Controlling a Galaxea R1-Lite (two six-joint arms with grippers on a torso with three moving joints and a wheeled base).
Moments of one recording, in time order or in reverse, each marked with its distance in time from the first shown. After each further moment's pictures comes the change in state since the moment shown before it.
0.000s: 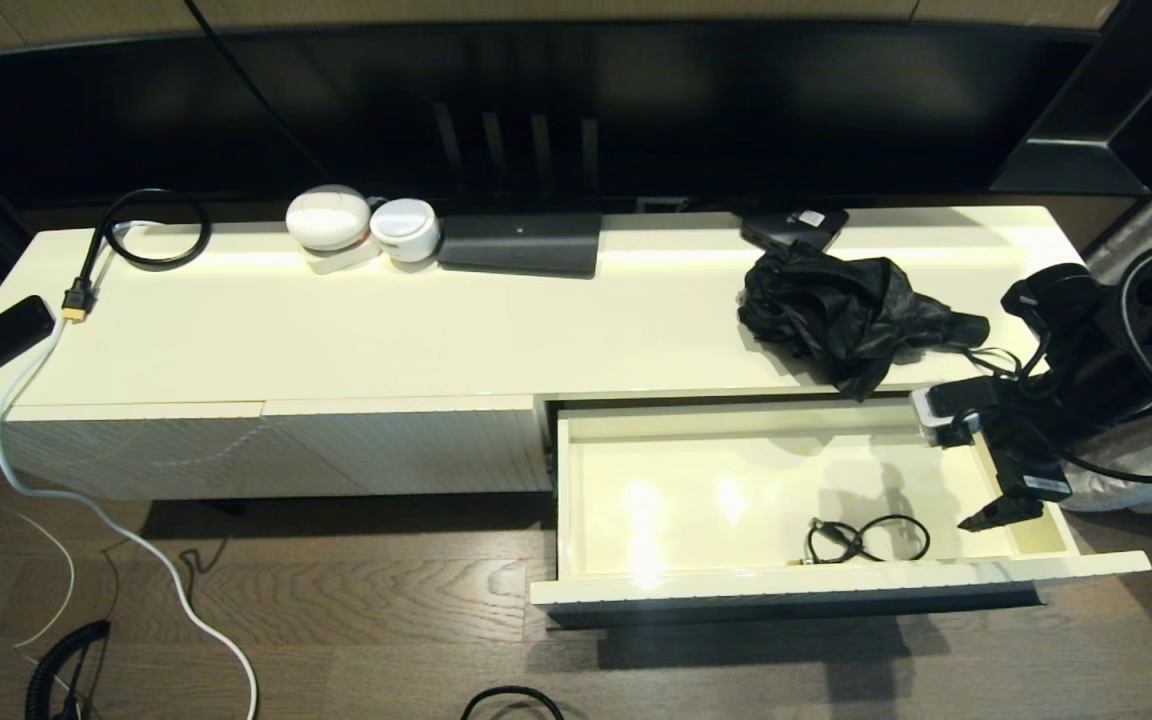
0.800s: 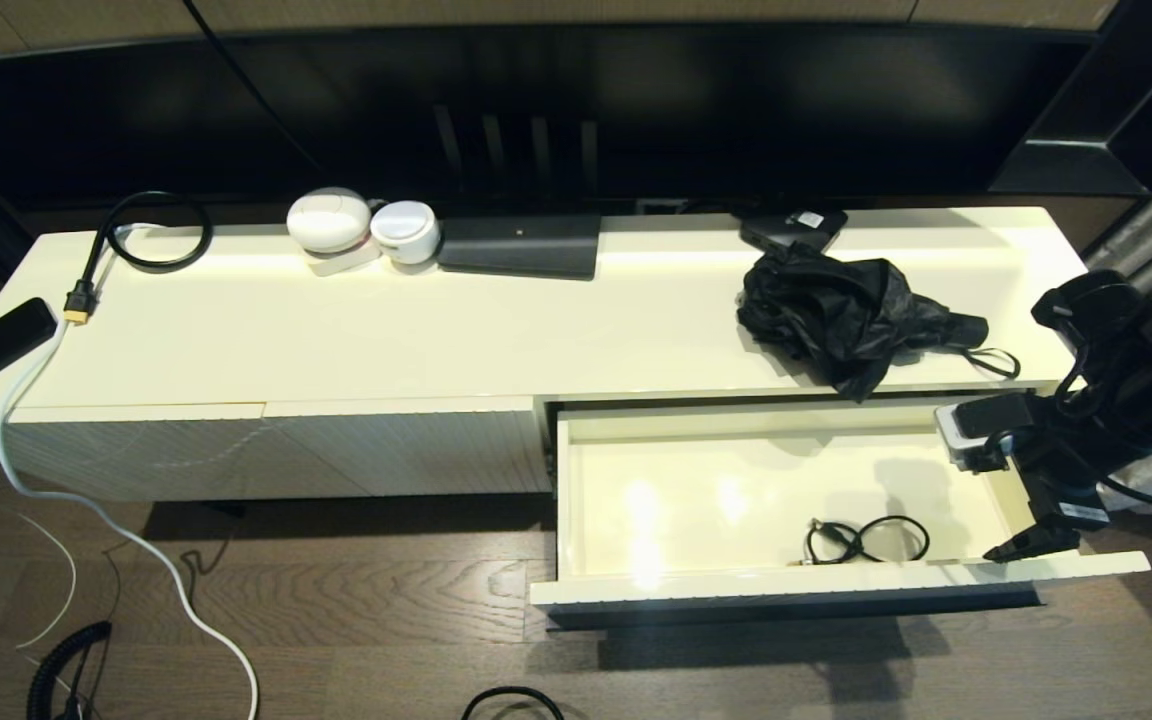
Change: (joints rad) left arm 0.002 0.000 0.000 0.000 0.000 0.000; right arm -0.001 -0.123 0.166 -0.027 0.009 -0.003
